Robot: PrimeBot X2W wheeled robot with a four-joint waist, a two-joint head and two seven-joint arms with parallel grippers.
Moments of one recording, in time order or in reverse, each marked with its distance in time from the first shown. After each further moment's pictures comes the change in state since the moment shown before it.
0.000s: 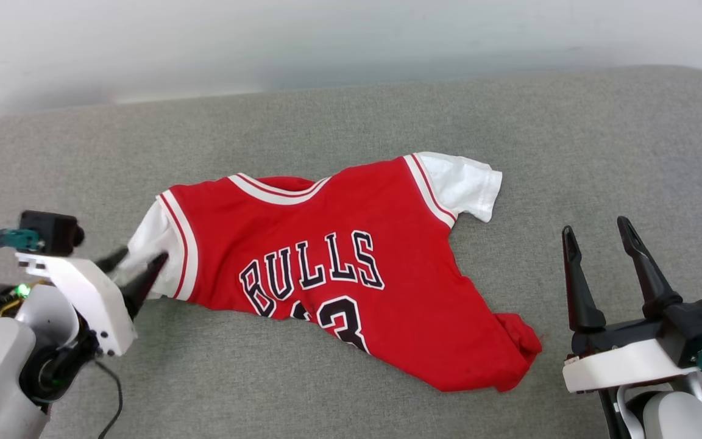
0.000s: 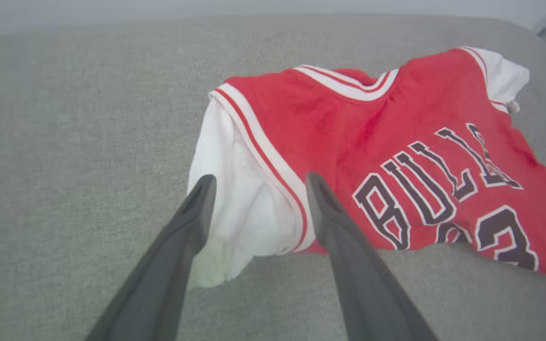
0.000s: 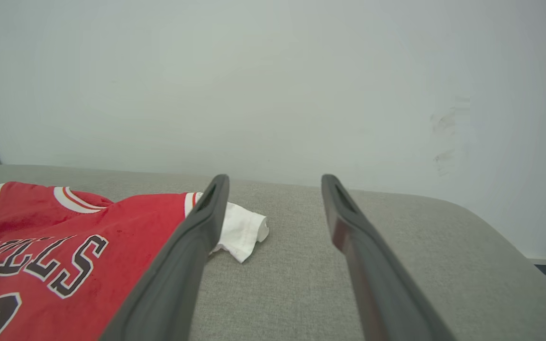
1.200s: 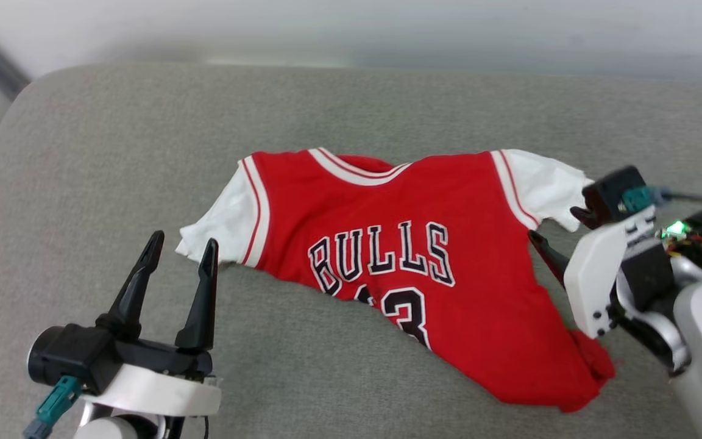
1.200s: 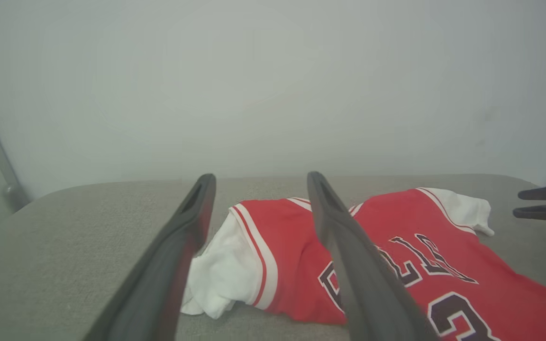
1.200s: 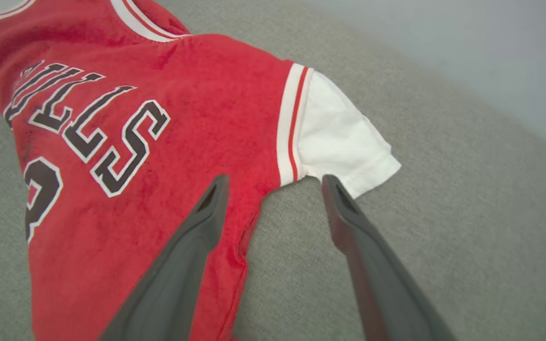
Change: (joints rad) left arm 0.416 -0.463 0.404 -0.462 0.642 0.001 -0.492; right arm -0.323 -0.347 0.334 0.041 0.308 0.000 0.850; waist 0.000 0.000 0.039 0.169
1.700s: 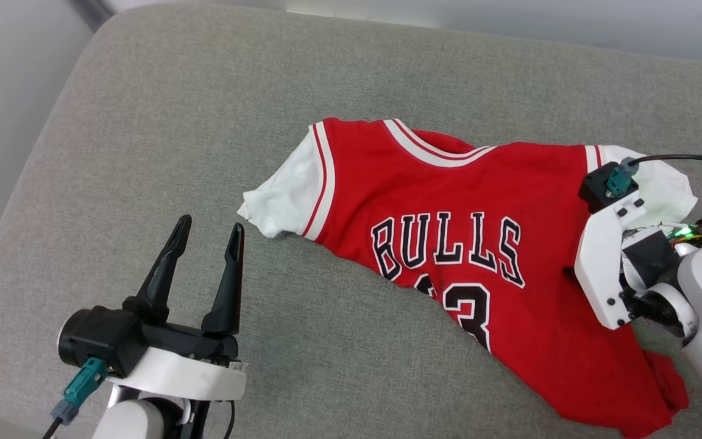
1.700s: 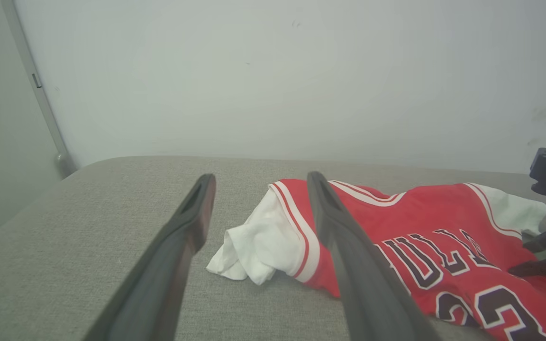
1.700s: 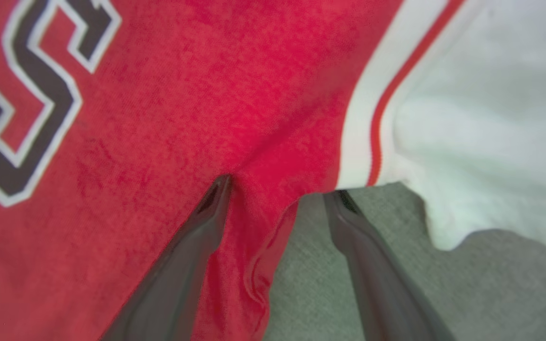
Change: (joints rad) left arm -0.063 -0.073 -0.020 0.044 0.022 -0.029 0.000; right arm -0.185 -0.103 0.197 0.236 0.164 -0.001 0.328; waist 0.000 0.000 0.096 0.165
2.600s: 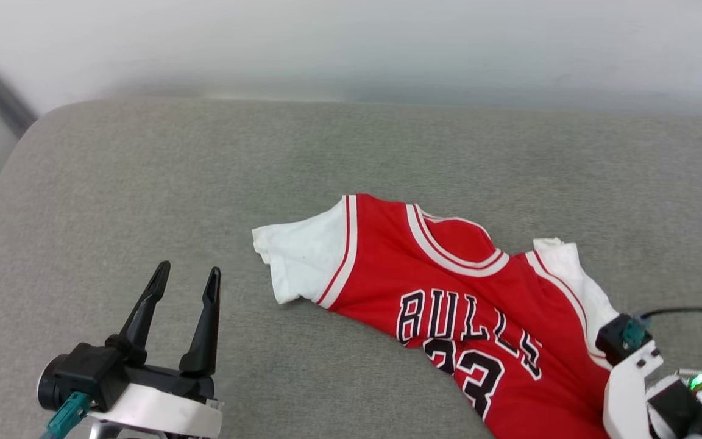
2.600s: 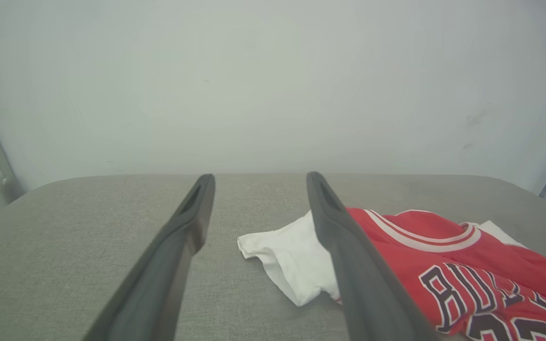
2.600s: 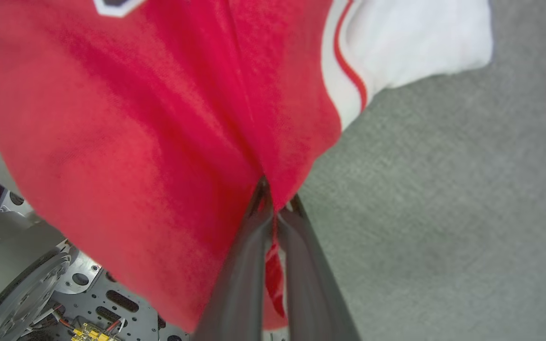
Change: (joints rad) left arm 0.107 0.038 0.036 0.012 -0.012 -0.001 0.000; right arm 0.412 -0.159 -0.022 -0.227 0.062 0.001 -0.032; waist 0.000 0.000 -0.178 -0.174
